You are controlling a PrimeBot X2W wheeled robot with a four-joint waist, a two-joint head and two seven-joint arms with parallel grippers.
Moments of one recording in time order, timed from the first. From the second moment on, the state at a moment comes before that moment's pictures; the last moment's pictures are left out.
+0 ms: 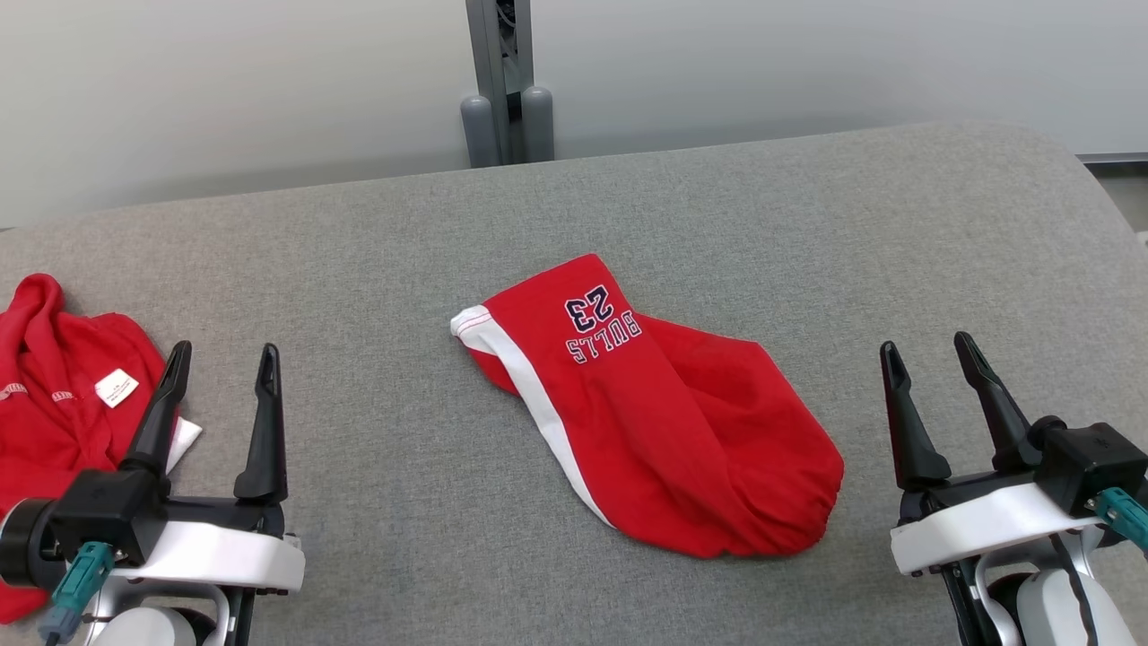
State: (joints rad) left arm -0.07 0.37 -0.23 -0.05 -0.40 0.20 -0.22; right arm -0.13 -0.05 0.04 0.10 0.18 0.13 -0.16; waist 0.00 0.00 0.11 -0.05
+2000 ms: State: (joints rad) left arm -0.15 0.36 -0.26 -0.06 -0.41 0.21 -0.23; right arm -0.08 -0.35 0.34 -0.39 0.75 0.13 0.64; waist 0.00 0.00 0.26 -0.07
